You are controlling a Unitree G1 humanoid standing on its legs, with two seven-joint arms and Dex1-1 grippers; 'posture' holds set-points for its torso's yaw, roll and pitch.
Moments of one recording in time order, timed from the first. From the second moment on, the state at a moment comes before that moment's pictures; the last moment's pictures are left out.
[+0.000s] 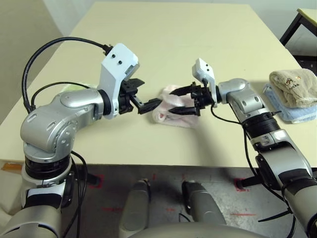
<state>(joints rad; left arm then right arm) -0.66 0.61 0.00 -0.61 -0.52 1.34 -0.54 -0.90 -0.36 0.22 0.52 0.16 0.25 1.29</state>
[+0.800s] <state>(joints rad) -0.66 0.59 -0.08 -0.58 -0.55 1.31 -0.52 -0.83 -0.51 0.13 0.47 0.38 0.96 1.30</state>
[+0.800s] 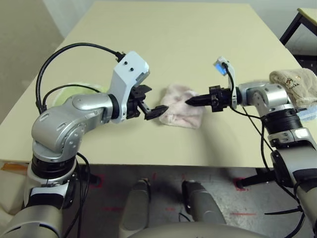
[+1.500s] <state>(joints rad) -0.68 0.59 -0.14 -0.56 -0.54 1.26 -0.52 -0.81 -0.57 0.05 0.51 0.43 0.93 1.26</state>
